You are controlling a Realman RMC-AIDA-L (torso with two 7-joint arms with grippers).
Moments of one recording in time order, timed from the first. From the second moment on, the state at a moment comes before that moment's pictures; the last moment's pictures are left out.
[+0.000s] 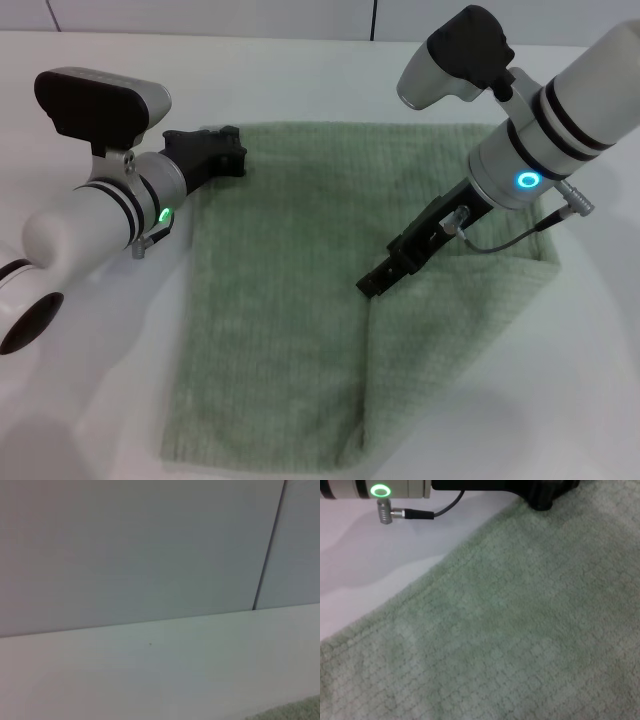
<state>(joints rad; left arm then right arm) -0.63 -2.06 -1.10 -0.40 2.89 0.33 -0.46 1.00 2.08 -1.34 -0.58 -2.33 -1.29 2.28</state>
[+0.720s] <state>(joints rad) -0.64 -2.06 -1.10 -0.40 2.89 0.33 -0.46 1.01 2.07 -1.34 -0.58 -2.36 -1.30 2.29</state>
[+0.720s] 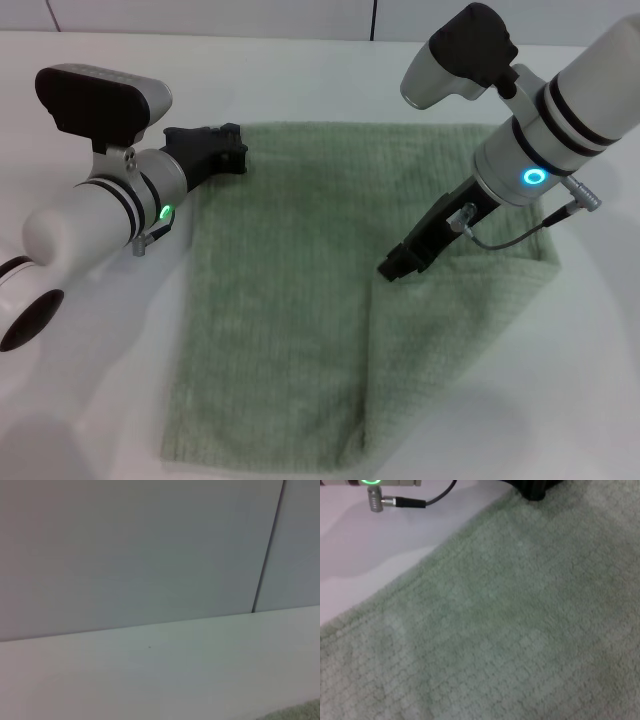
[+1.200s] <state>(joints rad) -0.63 -2.06 -1.10 -0.41 2.89 0.33 -0.46 1.01 2.07 -1.34 -0.58 -2.37 -1.31 2.29</state>
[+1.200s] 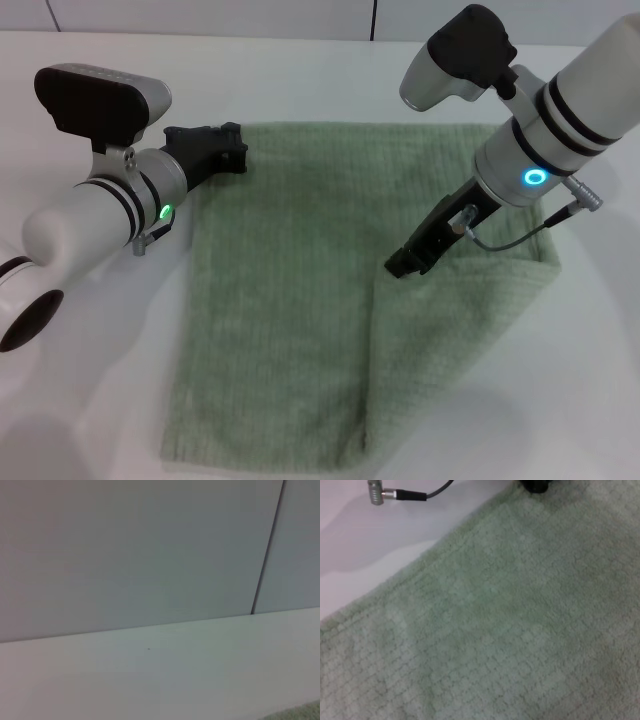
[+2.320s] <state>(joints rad) -0.62 -2.06 -1.10 -0.41 2.89 0.33 -0.46 0.83 2.08 -1.34 -1.09 -2.36 -1.84 2.40</state>
